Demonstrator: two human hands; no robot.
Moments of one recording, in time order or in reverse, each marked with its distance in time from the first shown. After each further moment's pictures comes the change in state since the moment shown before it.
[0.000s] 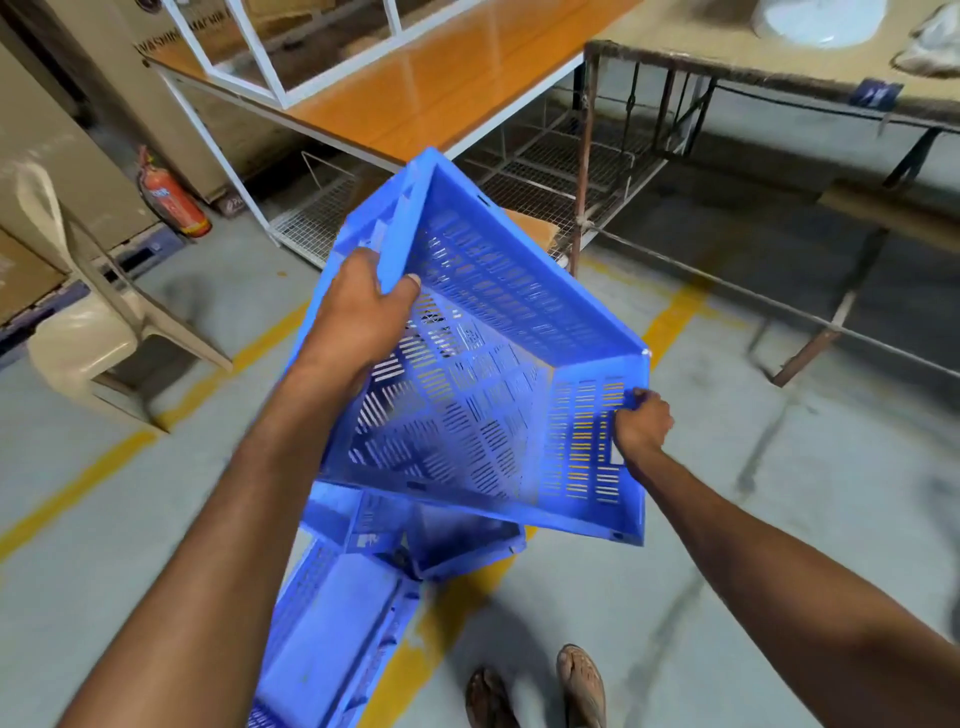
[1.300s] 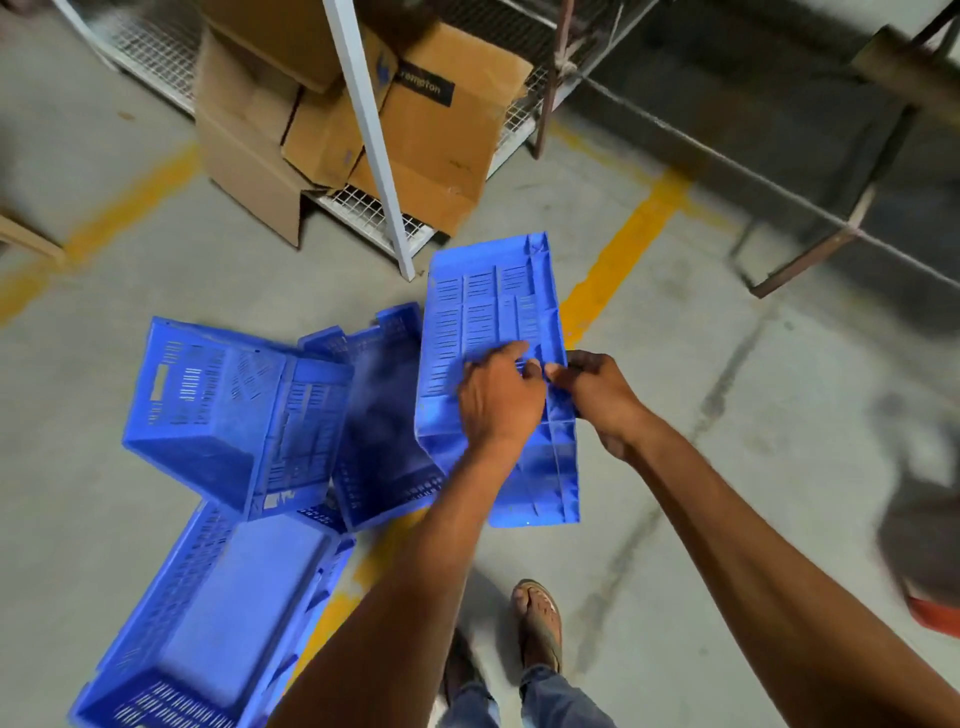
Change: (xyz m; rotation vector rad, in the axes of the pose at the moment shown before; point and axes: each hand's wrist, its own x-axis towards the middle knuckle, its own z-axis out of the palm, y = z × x) left_hand -0.034 -0.191 0.329 0.135 -0.353 -0.195; right_hand 0.042 0.049 0.112 0.266 -0.574 0.041
